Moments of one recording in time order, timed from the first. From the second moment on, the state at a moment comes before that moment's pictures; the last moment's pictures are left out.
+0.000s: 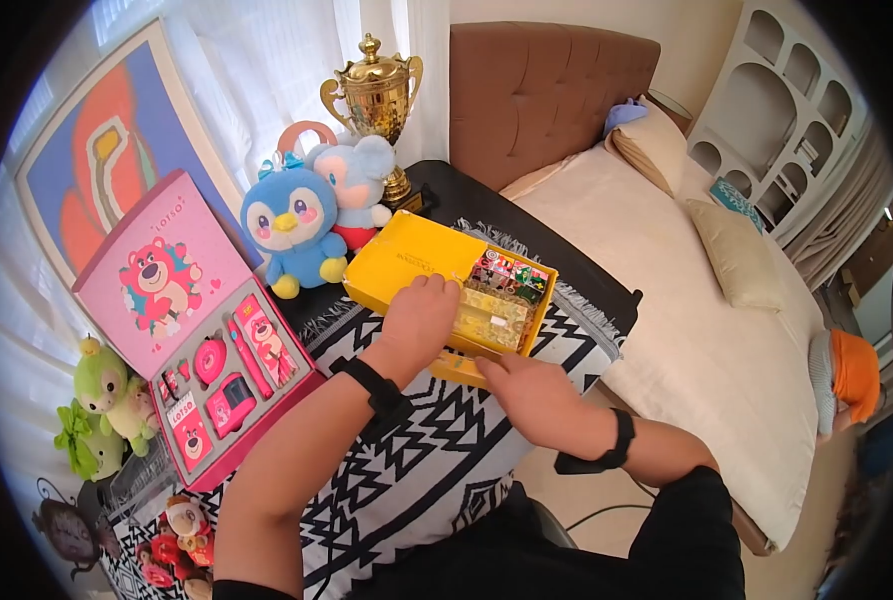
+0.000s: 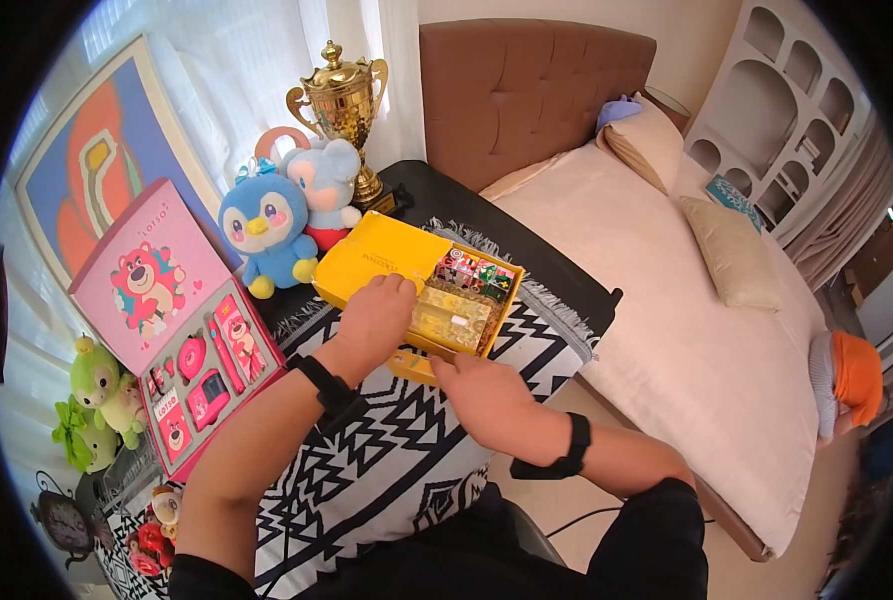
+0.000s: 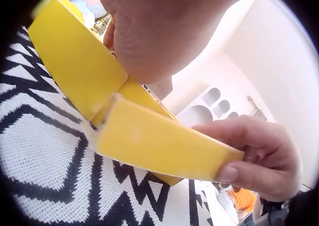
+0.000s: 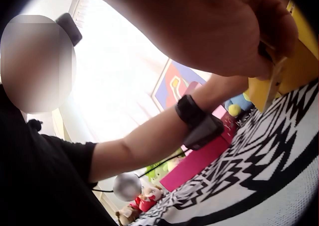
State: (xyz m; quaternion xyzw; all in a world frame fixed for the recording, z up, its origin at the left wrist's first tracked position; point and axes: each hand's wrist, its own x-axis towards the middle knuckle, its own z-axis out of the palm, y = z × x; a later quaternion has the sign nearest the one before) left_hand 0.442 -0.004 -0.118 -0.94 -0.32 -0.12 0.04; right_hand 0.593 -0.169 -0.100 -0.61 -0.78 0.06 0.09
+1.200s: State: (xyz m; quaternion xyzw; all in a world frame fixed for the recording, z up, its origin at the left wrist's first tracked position) left_hand 0.378 0.066 -0.151 -0.79 -0.53 -0.29 -0.11; right_hand 0.676 -0.115 -0.159 -0.73 -0.54 0.16 0.38
